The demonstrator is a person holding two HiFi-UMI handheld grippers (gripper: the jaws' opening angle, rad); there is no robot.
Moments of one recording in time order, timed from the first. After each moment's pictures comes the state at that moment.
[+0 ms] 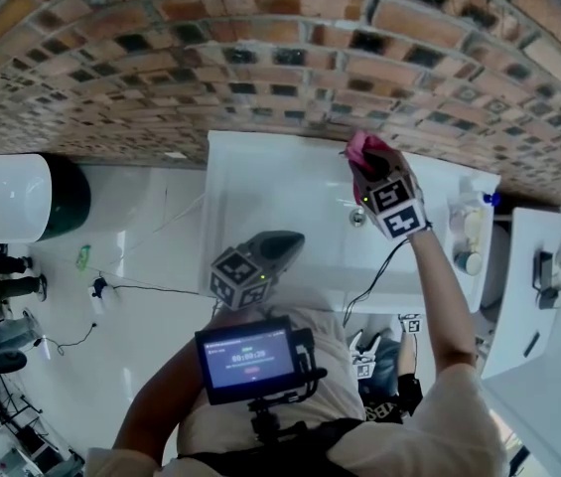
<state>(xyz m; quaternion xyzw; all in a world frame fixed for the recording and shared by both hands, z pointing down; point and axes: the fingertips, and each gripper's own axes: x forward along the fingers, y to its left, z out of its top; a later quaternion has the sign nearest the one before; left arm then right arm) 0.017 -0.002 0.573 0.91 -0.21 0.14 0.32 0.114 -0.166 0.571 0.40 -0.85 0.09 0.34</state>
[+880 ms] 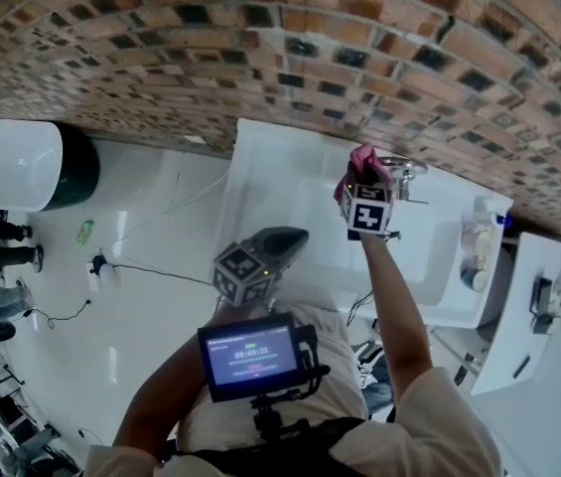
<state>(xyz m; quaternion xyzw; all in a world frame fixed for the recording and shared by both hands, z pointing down) -0.034 -0.006 0.571 0.90 -0.26 0.12 0.33 0.068 -0.178 0.661 0.57 -0.74 0.25 0.26</state>
